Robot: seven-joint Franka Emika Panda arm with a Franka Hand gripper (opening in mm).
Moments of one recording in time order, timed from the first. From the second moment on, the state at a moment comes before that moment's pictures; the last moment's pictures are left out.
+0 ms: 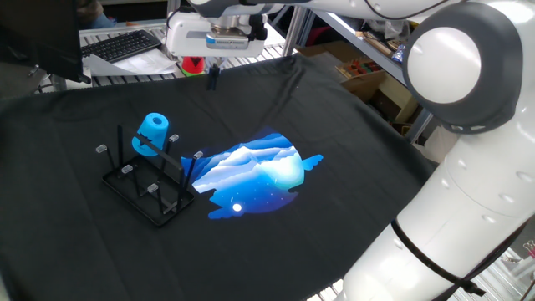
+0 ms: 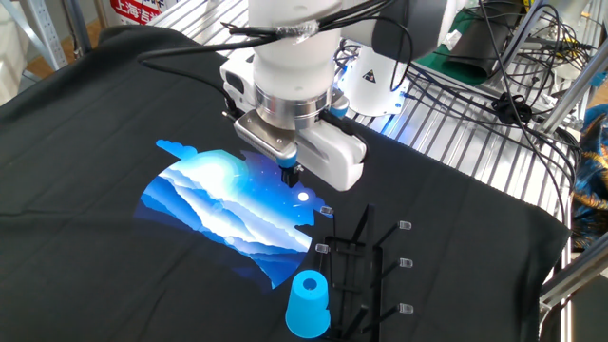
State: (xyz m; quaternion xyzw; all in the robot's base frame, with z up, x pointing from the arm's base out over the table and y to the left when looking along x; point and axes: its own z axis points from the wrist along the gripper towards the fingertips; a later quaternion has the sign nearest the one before) arm 0.550 0.048 0.324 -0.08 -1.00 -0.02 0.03
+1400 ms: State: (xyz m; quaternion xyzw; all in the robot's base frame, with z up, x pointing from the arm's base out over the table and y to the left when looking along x) arm 0.550 0.051 0.325 -0.09 -0.99 -0.05 0.04
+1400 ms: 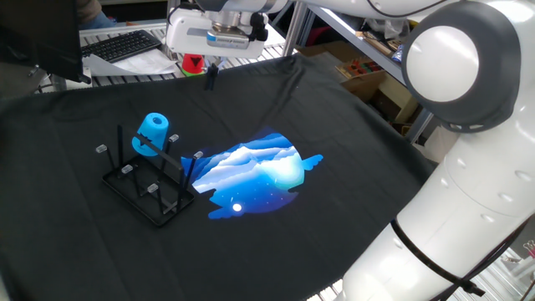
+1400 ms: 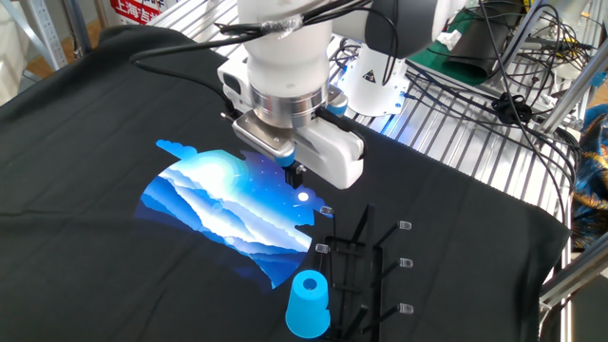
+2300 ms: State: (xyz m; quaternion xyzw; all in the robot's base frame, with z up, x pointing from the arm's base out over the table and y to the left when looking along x) arm 0.550 0.051 0.326 -0.10 -0.99 -0.05 0.04
